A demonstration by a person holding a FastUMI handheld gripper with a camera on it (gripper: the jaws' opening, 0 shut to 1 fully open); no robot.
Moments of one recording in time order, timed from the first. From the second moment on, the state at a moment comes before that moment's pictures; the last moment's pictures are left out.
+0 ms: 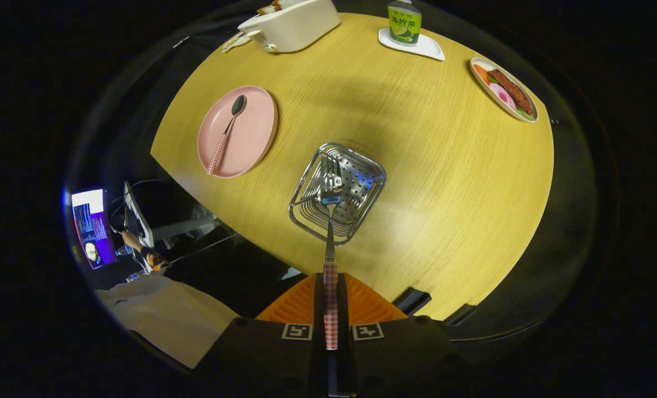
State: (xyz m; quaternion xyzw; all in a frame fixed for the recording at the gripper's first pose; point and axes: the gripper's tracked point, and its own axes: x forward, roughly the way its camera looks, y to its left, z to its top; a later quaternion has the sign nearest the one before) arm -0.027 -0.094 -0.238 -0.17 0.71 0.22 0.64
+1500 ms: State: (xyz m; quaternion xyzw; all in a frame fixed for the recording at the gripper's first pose) arm 0.037 -0.051 -0.172 -0.05 0.57 0.21 0.79
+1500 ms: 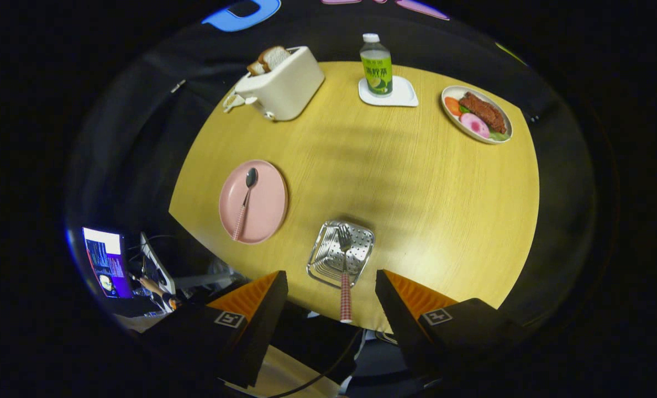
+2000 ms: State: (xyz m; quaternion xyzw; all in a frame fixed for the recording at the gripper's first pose) arm 0.052 -0.003 -0.113 0.01 0.34 0.15 0.93
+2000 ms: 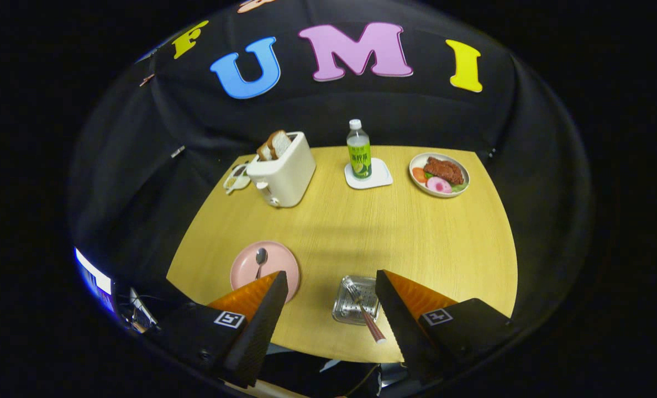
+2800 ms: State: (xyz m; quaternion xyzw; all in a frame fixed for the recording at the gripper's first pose) arm 0.012 0.182 -0.261 -0.05 0.45 0.23 0.86
